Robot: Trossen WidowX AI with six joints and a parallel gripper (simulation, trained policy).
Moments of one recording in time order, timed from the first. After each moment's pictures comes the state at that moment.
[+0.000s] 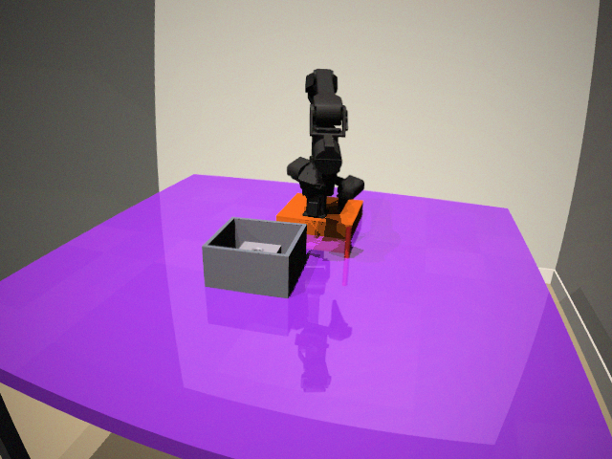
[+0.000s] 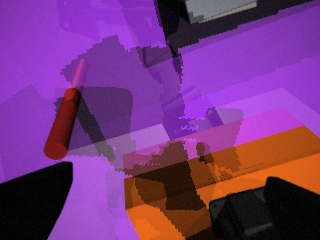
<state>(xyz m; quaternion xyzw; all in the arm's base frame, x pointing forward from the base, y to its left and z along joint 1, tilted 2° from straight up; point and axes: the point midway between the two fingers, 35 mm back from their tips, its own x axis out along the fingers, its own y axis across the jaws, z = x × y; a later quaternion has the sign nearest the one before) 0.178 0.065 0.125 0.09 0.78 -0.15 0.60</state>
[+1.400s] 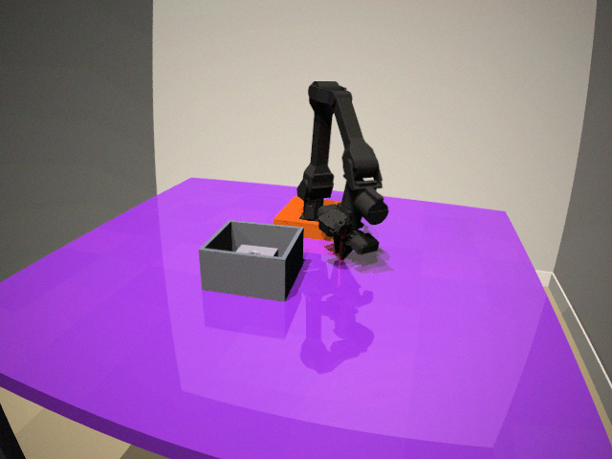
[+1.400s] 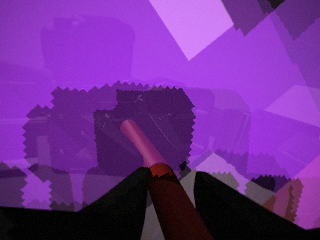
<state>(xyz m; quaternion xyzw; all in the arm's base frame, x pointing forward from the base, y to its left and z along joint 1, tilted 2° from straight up) 0.168 0.126 0.005 0.18 0.67 -0.31 0.65</state>
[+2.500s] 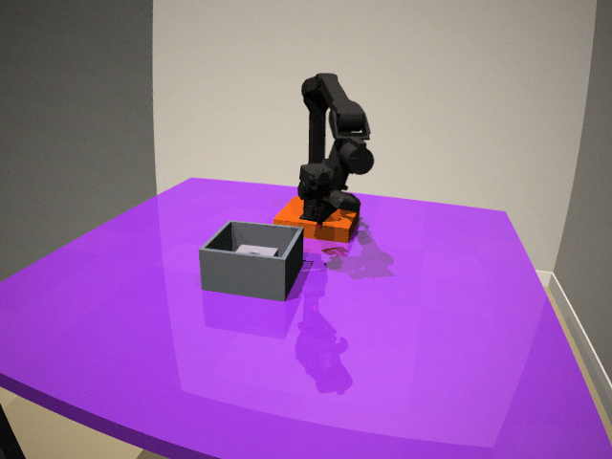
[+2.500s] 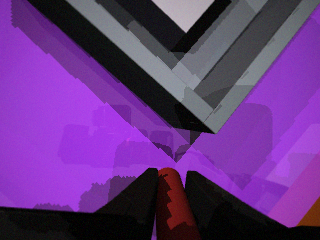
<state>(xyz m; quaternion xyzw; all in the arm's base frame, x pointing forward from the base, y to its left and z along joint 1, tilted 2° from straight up) 0.229 0.083 0.119 0.22 0.56 -0.36 0.72</state>
